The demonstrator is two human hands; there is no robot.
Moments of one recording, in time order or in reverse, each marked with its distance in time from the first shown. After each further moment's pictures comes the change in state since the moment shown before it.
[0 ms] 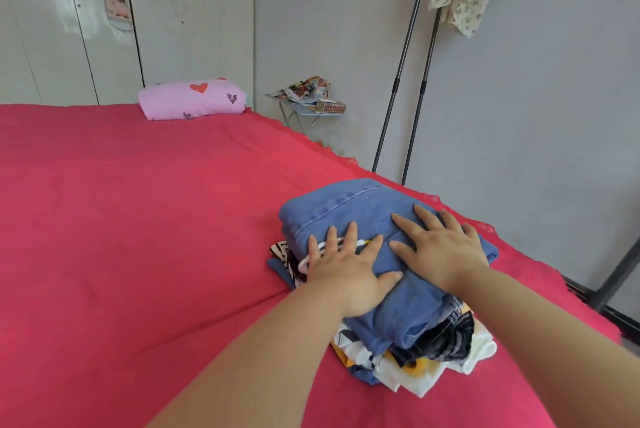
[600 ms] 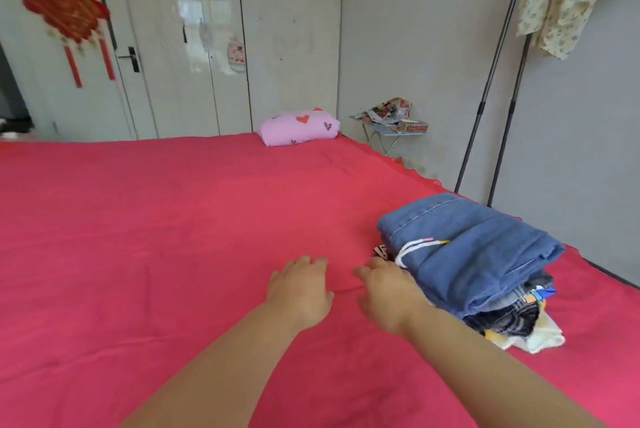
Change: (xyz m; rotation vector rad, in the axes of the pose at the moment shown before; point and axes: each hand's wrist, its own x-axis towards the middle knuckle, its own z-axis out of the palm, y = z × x) left_hand -0.236 -0.105 -0.085 0.042 0.133 -0.379; right_hand -0.154 -0.189 -0.060 0.215 -0.002 -0.503
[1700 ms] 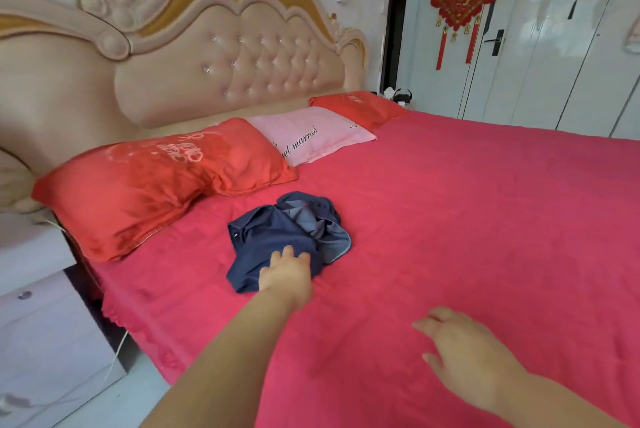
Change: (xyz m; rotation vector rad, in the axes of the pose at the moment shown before) left_hand -0.422 -0.568 -0.051 0.043 0.088 -1.089; right_hand -0.070 -0.587 0.083 -0.103 -0.212 -0.905
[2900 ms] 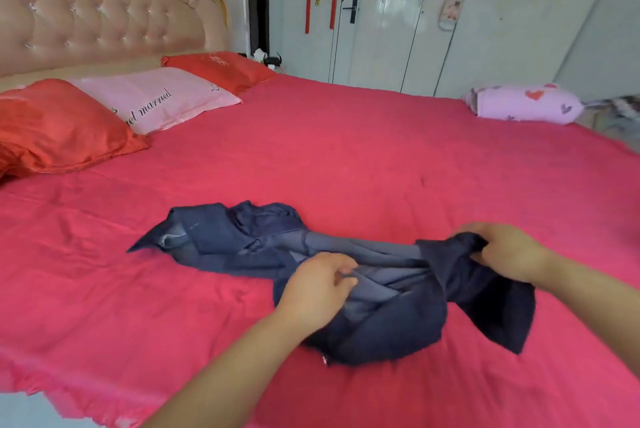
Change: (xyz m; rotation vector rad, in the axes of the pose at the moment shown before) left_hand -0.180 0.223 0.026 -0.668 0.032 0.699; right_hand -0.212 0.206 -0.051 0.420 0.142 0.608
